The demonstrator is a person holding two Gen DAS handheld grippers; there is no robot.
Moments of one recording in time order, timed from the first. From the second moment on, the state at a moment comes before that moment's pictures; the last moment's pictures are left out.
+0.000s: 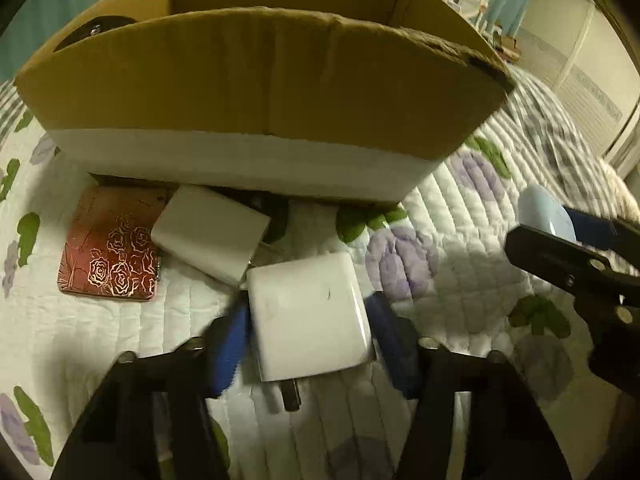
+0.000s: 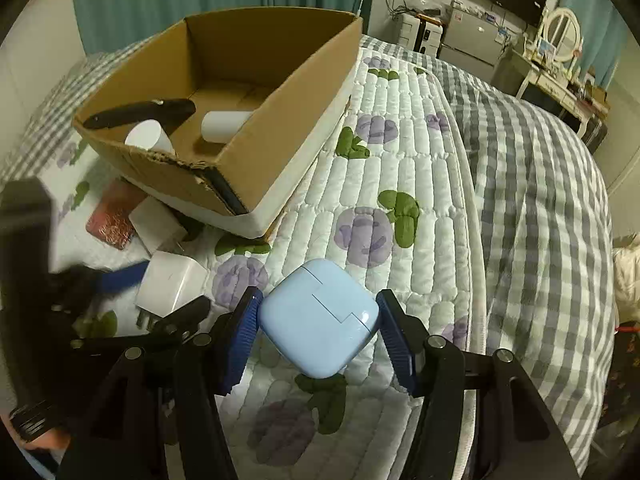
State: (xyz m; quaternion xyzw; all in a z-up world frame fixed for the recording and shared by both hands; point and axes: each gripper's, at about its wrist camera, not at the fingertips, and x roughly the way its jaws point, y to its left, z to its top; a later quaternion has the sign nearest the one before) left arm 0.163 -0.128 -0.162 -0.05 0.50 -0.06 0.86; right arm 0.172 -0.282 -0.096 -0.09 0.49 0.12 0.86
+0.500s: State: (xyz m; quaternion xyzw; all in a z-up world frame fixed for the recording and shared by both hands) left arm 0.111 -0.088 -0.060 -0.02 0.42 -0.06 0.90; right arm 0.136 -0.272 -0.030 -0.10 0.43 0.11 0.89
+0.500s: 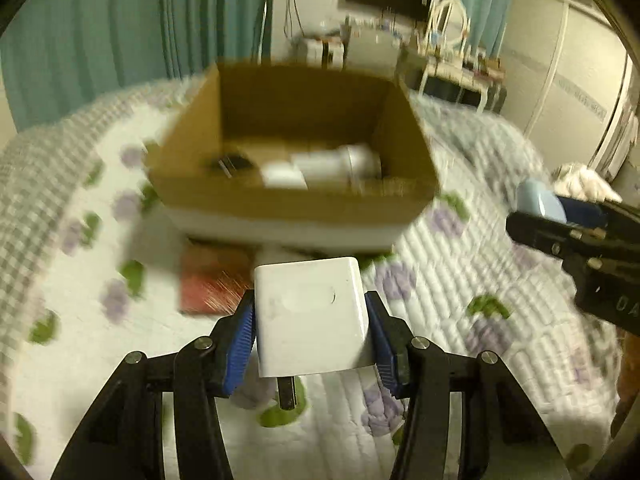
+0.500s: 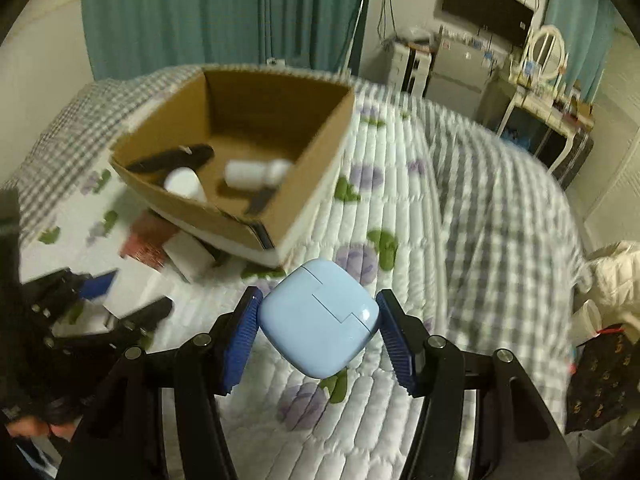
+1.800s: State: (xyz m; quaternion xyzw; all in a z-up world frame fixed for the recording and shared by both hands) left arm 0.297 -0.054 -0.040 0.09 0.36 -0.05 0.93; right arm 0.281 -0.199 -0.019 -0.09 0.37 0.14 0.91
